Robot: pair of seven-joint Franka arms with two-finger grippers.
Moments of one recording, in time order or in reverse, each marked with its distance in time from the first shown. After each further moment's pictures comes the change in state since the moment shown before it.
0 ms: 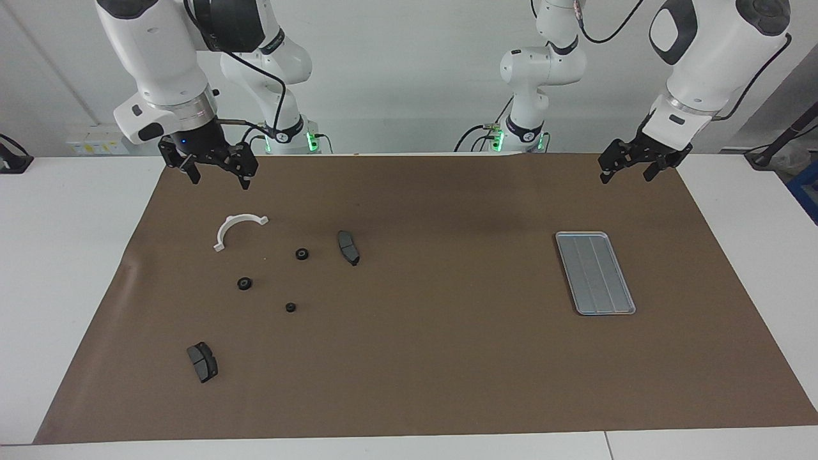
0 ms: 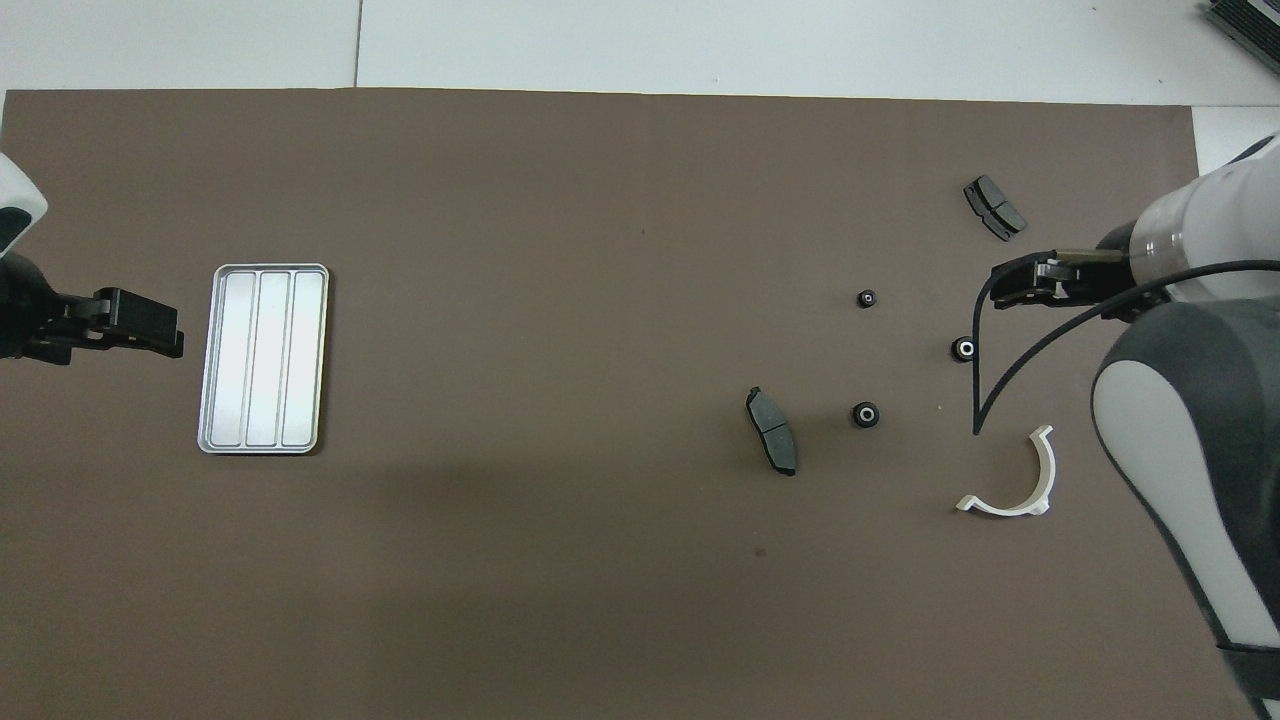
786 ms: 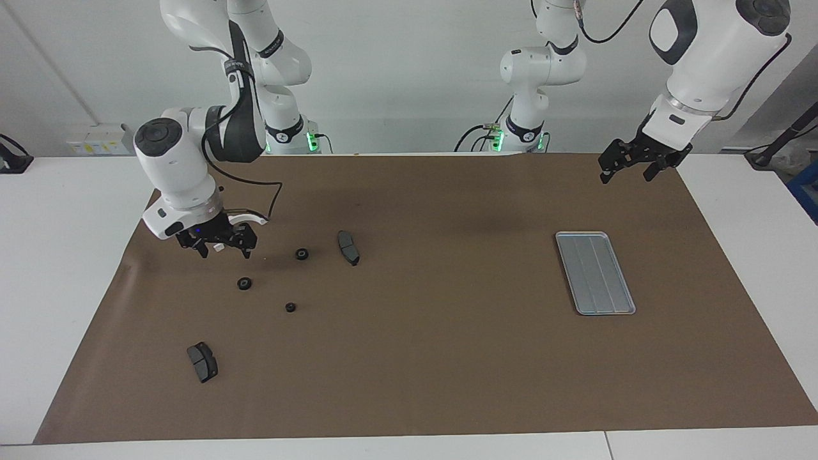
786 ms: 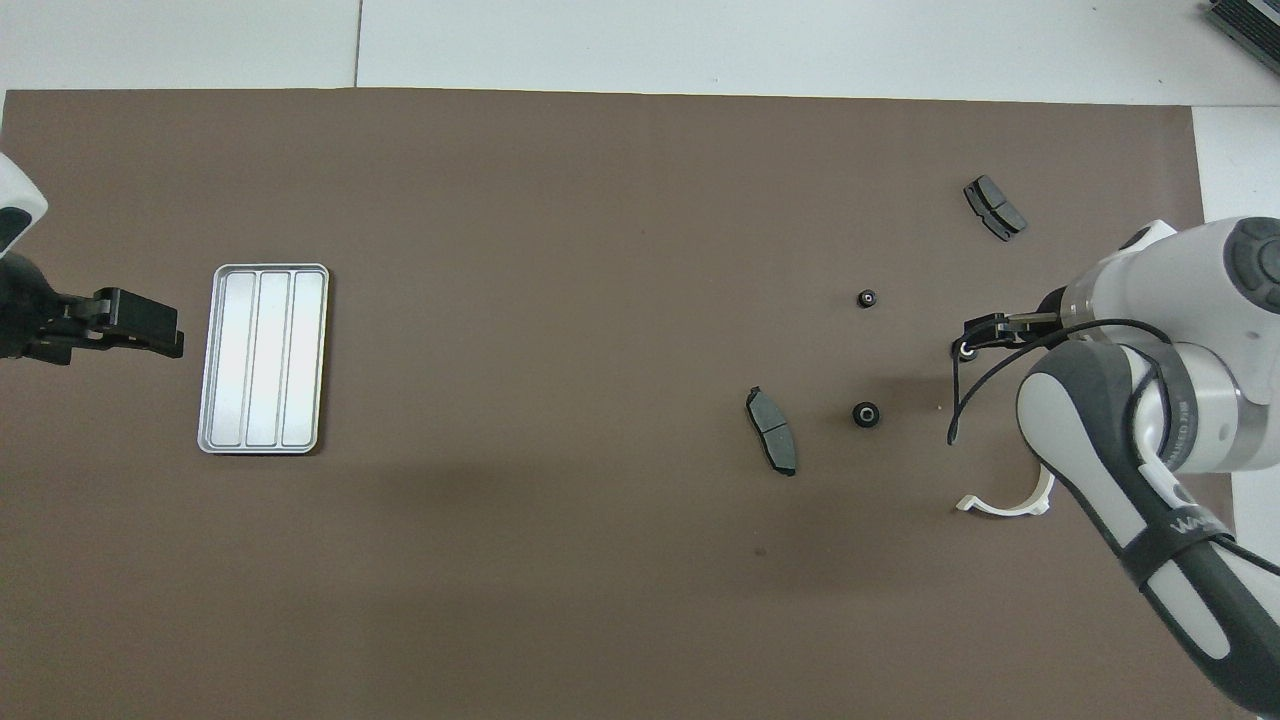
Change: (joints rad) left arm 0.000 0.000 0.000 0.000 0.000 0.000 0.000; right arm -0.112 0.115 -0.003 -0.294 0.000 0.385 -0.185
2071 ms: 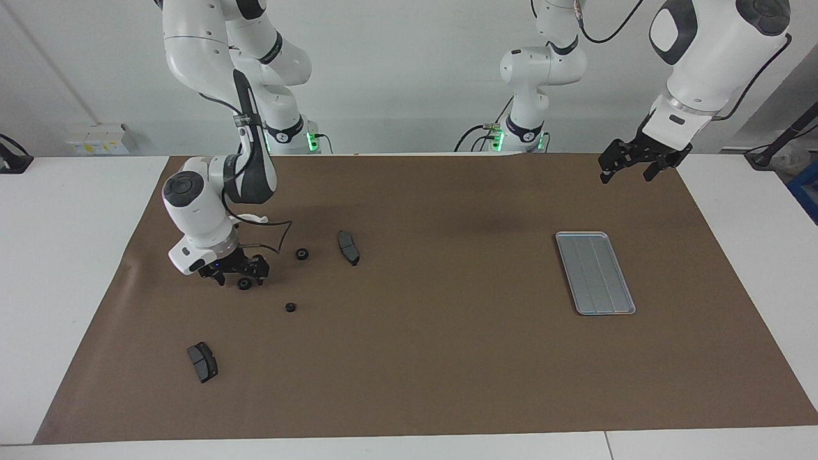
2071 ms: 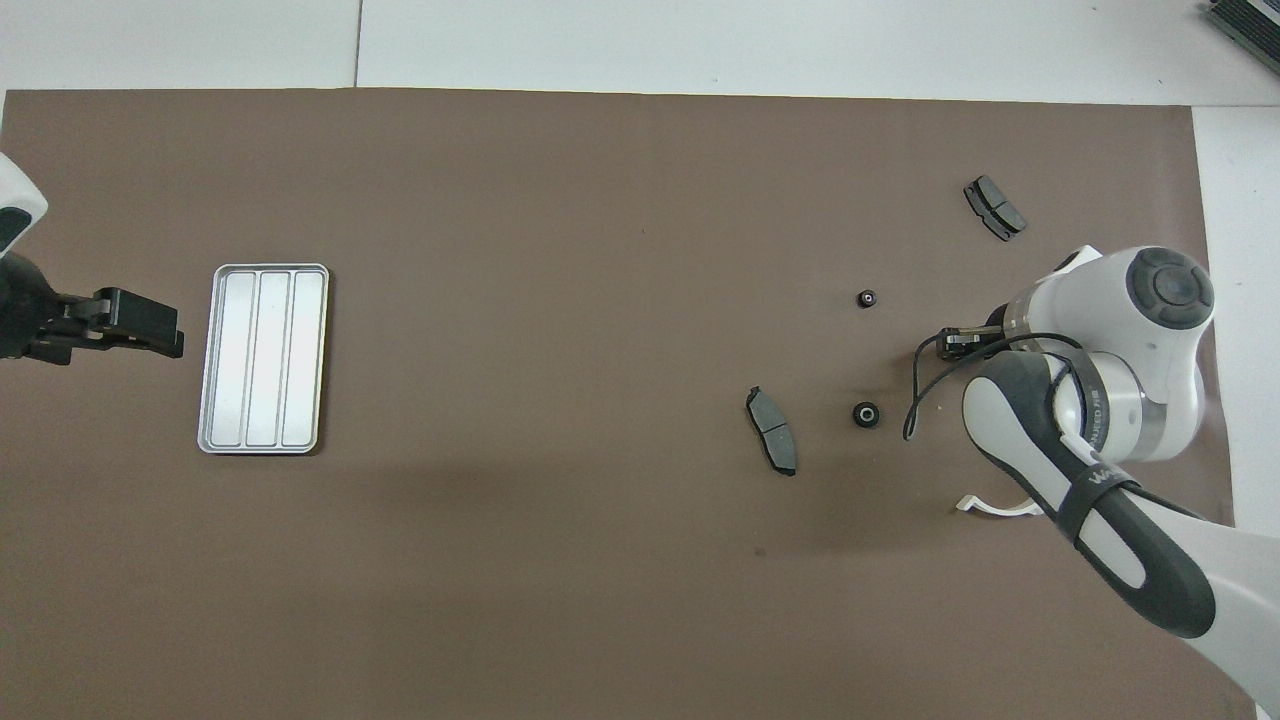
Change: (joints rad) left arm 0.000 0.000 0.000 0.000 0.000 0.000 0.000; right arm 0.001 0.142 0.002 -0.032 0.000 0.162 0.000
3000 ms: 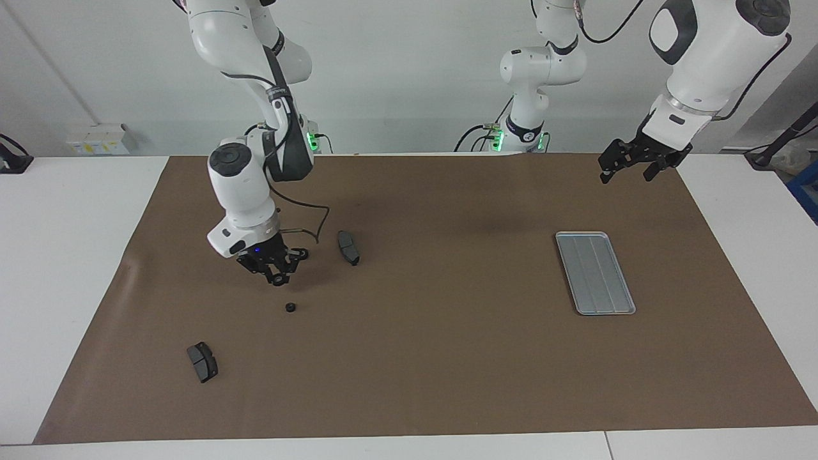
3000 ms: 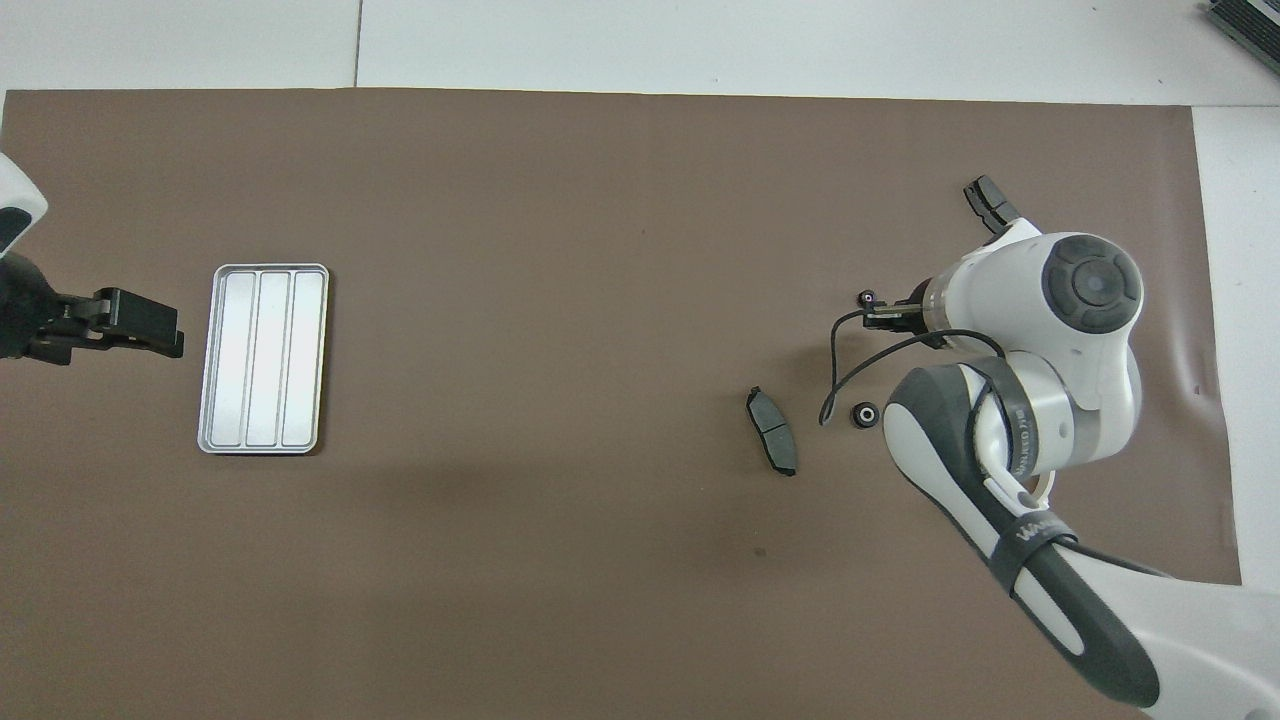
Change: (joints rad) left arm 0.000 0.000 0.000 0.000 0.000 0.000 0.000; right arm 0.203 -0.074 0.018 0.059 0.001 -0.013 0.255
